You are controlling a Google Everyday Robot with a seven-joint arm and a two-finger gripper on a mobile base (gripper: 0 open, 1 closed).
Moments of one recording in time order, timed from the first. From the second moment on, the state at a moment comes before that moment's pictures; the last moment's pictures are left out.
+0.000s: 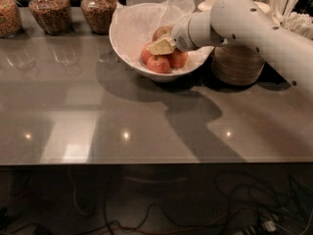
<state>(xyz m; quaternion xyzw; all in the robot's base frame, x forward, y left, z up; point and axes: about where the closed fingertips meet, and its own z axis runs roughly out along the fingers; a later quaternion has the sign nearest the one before) 0.739 -0.032 0.913 -0.43 0.74 0.12 0.50</state>
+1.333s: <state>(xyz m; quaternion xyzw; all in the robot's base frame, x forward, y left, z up) 0.715 -0.039 0.943 -0.49 0.70 0.13 0.50</state>
